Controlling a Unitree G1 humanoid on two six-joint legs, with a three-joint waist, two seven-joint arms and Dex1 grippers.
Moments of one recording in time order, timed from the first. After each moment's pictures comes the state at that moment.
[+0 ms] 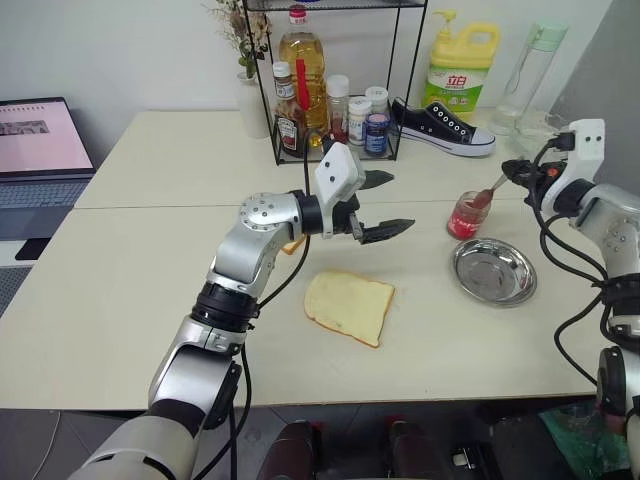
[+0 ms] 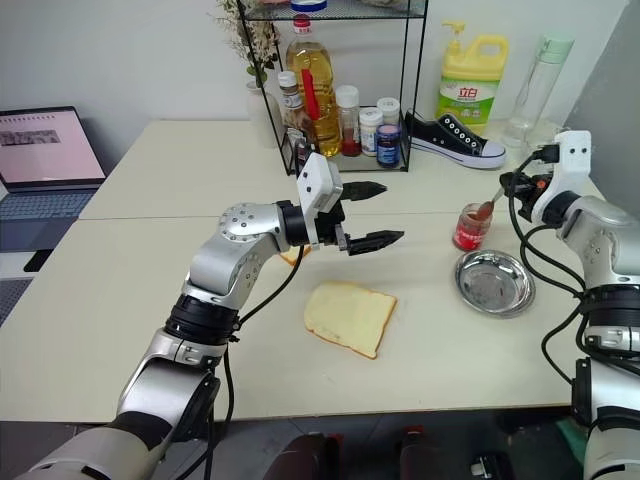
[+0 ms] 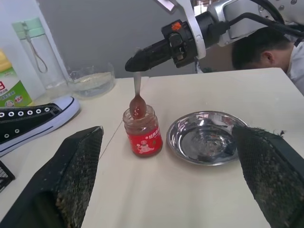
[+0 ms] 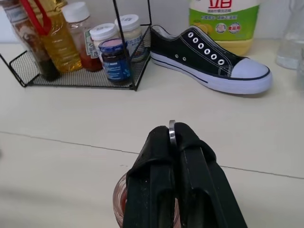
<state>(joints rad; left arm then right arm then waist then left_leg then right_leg) -0.84 0.29 -0.19 0.19 -0.28 0.28 -0.95 -0.84 -0.74 -0.13 0.45 0.48 0.61 0.52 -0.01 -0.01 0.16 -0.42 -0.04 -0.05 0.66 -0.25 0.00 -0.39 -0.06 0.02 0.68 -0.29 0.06</state>
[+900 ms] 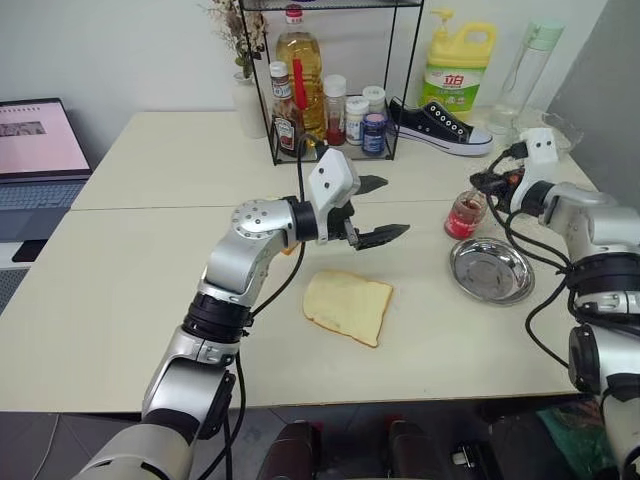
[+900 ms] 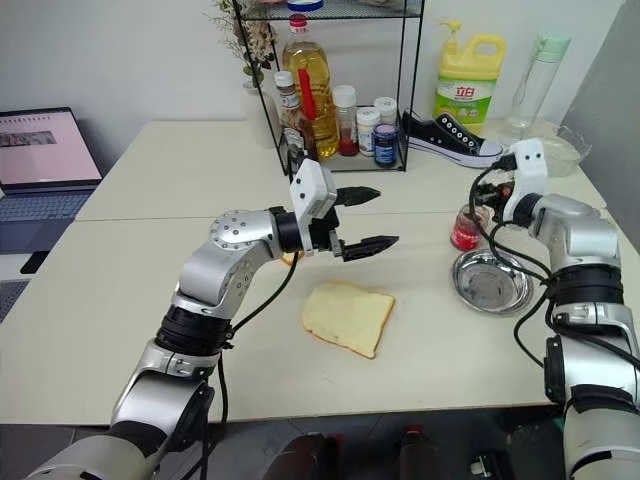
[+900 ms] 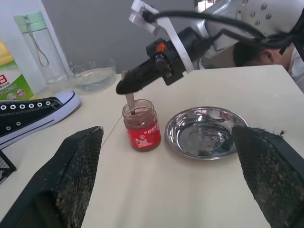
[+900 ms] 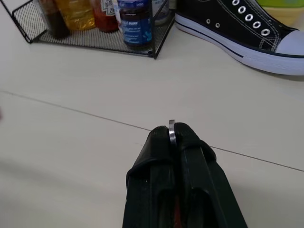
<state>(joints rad) -0.79 0.31 -0.18 0.08 -0.28 0.35 -0.92 -0.97 -0.63 -0.12 0.63 0.30 0.63 0.62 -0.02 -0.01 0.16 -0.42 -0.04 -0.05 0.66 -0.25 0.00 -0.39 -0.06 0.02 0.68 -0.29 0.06</state>
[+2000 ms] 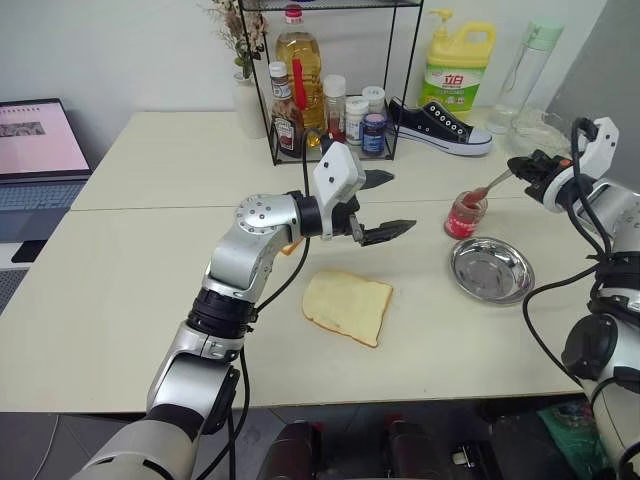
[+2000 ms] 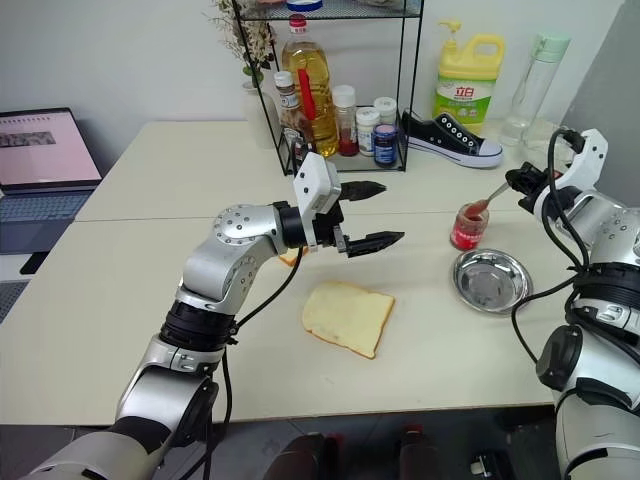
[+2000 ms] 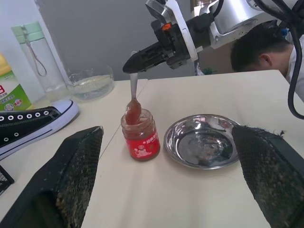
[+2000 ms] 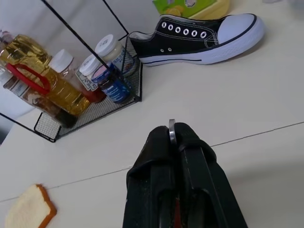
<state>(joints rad) -0.82 0.29 -0.18 0.09 -0.28 0.34 -0.93 -0.97 -0.60 -0.55 0.55 0.56 0.96 0.30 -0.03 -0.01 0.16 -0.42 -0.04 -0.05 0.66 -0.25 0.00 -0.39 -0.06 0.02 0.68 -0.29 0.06</state>
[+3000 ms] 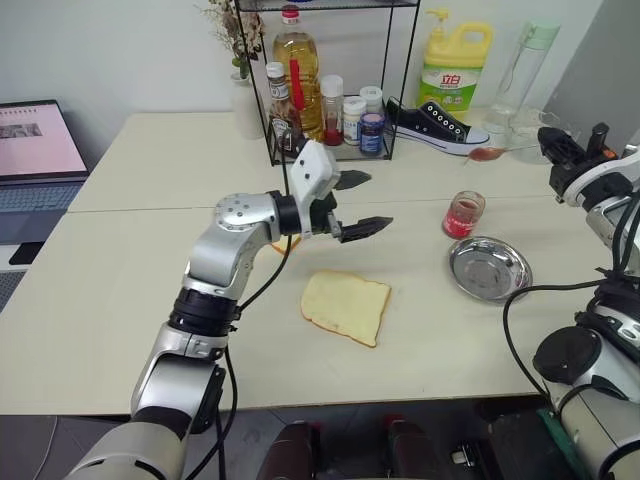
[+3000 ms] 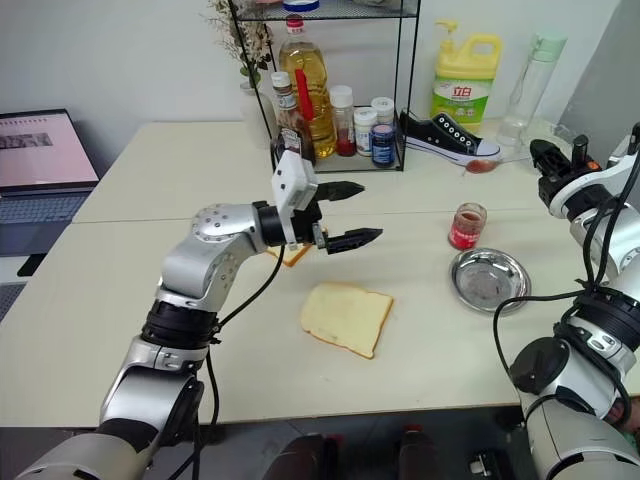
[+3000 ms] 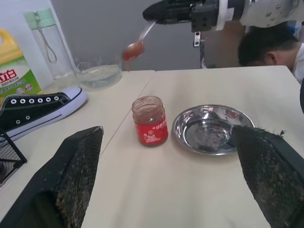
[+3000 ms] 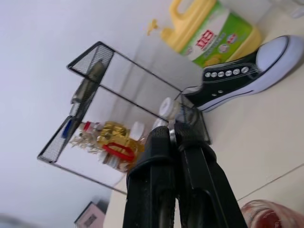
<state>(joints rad) -0.77 0.38 -0.12 0.08 -0.31 0.37 -0.98 -0.89 -0.43 -0.88 0.25 1.06 1.10 0.00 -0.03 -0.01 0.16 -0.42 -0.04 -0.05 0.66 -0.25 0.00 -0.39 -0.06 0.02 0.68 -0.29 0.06</state>
